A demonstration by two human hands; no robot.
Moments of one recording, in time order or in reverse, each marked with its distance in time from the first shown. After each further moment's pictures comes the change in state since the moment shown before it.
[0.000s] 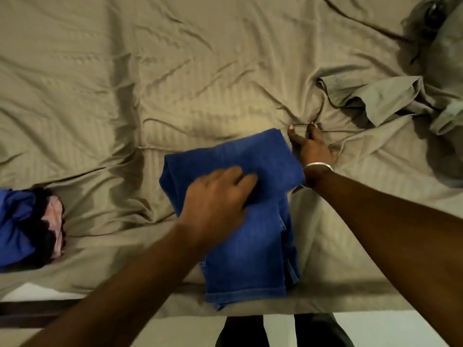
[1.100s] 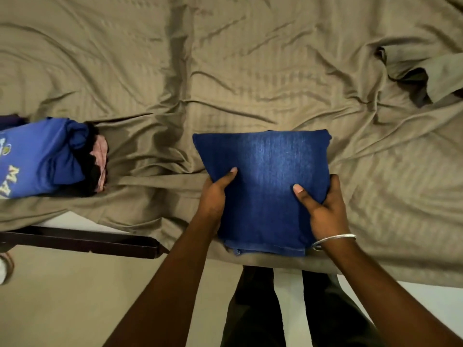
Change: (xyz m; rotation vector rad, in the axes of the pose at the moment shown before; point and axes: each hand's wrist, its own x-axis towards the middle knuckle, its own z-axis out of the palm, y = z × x) left_hand -0.117 -0.010 0.048 -1.577 0.141 -1.430; right_hand -0.206 -0.031 0.047 0.969 0.022 0.059
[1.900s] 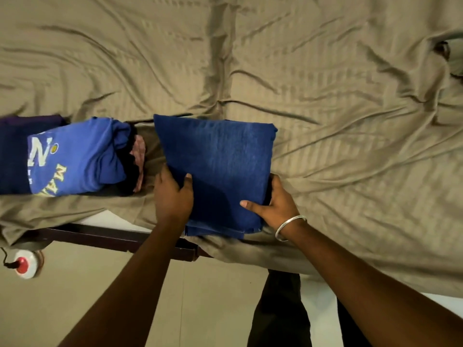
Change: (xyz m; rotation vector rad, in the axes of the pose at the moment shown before) left_hand 0.022 0.037 -0.154 0.869 0.498 0.351; right_hand -0.008 0.019 0.157 -0.061 -0.434 -0.020
